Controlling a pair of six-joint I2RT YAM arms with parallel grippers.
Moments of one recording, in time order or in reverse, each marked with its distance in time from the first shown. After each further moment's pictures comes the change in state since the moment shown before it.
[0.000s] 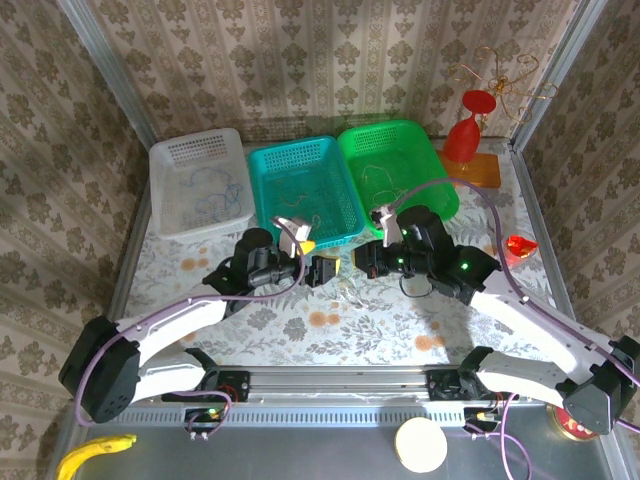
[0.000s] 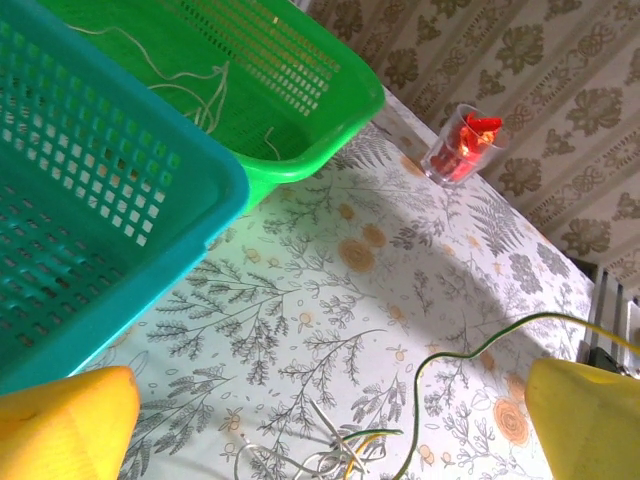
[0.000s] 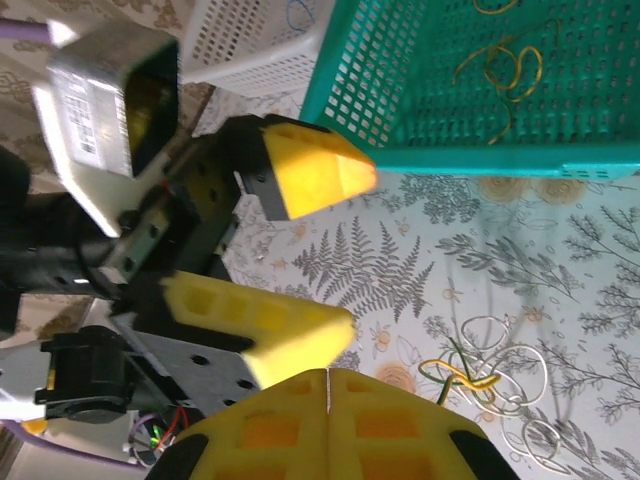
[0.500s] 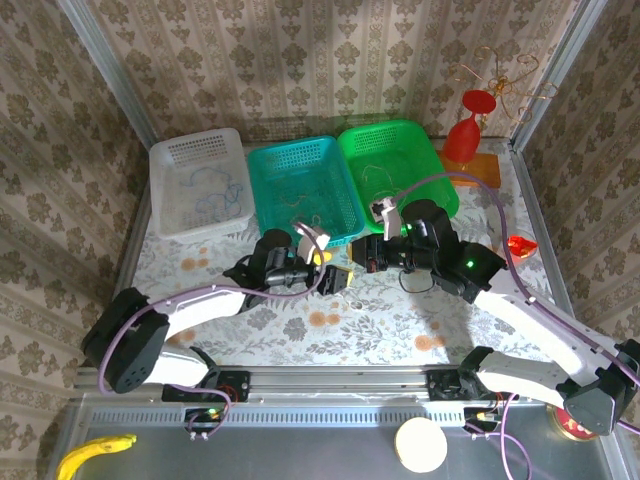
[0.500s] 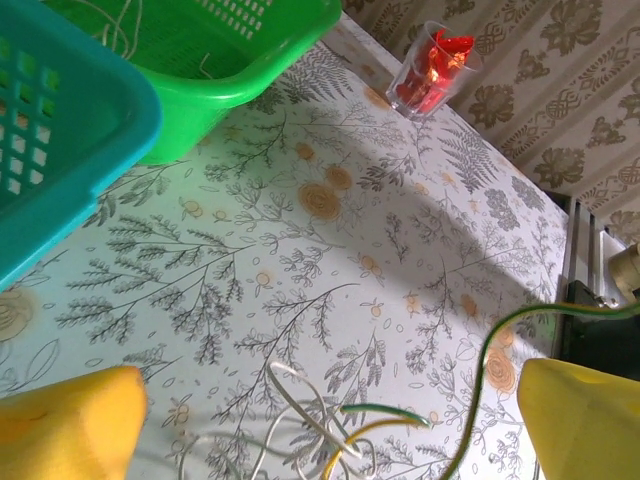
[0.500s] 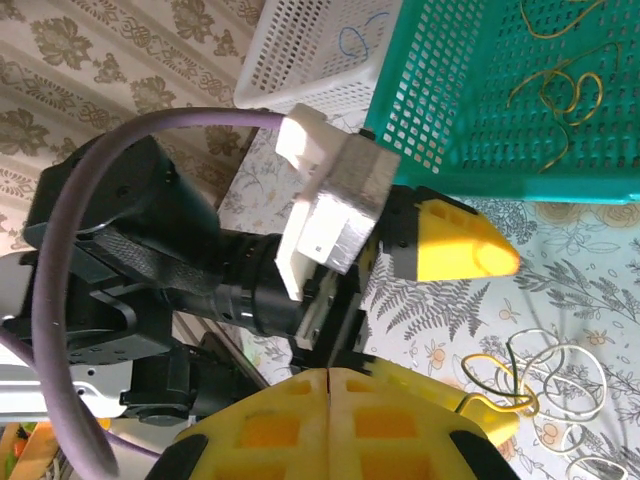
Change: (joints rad) left arm -0.051 0.188 0.031 0.078 0.087 0.039; right arm 0.000 -0.006 0.050 0.021 -0.055 0.058
